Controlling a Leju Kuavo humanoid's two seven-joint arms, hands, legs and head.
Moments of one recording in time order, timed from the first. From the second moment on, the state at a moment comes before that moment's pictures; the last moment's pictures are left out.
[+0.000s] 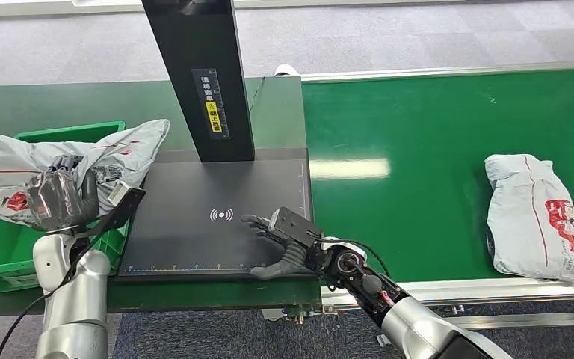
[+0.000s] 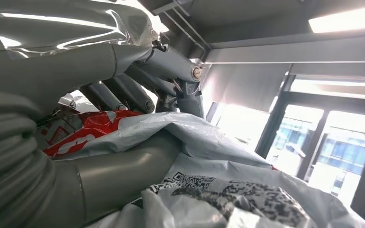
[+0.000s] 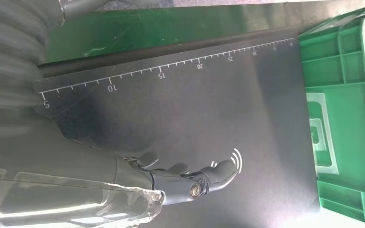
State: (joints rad) left arm -0.55 -0.10 0.50 -0.97 -1.38 0.70 -0.39; right arm -0.63 0.06 0.82 -0.57 -0.15 0.43 -0.34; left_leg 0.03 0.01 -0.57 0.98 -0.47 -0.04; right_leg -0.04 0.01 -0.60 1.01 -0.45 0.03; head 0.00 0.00
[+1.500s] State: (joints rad) left arm -0.62 0.13 0.35 -0.61 -1.38 0.70 -0.02; right arm -0.47 0.04 0.59 -0.98 -0.04 0.09 -0.64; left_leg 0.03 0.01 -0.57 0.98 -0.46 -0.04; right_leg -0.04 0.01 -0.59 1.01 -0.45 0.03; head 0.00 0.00
